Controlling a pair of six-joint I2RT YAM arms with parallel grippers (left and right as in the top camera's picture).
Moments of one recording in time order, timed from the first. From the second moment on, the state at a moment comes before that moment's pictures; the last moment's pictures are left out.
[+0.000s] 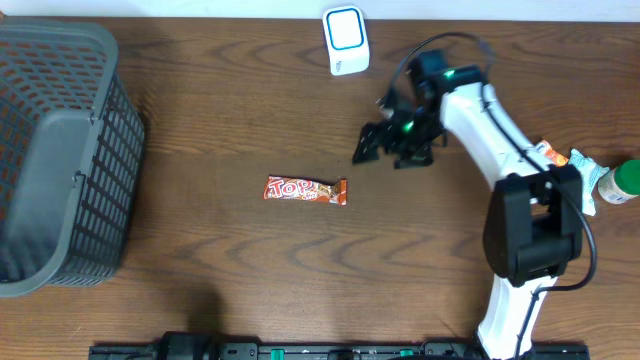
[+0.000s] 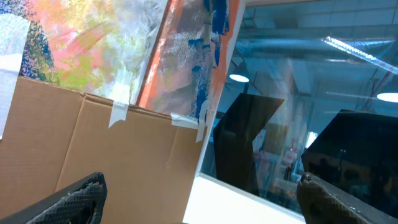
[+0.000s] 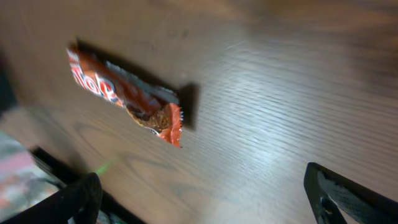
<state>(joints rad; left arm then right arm) -0.08 0.29 1.41 -0.50 -0.63 0.09 0.26 2.06 1.64 -1.13 -0.53 0.12</state>
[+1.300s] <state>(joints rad) -0.08 0.29 1.41 -0.50 -0.63 0.09 0.45 2.05 1.31 -0.58 -0.70 0.25</state>
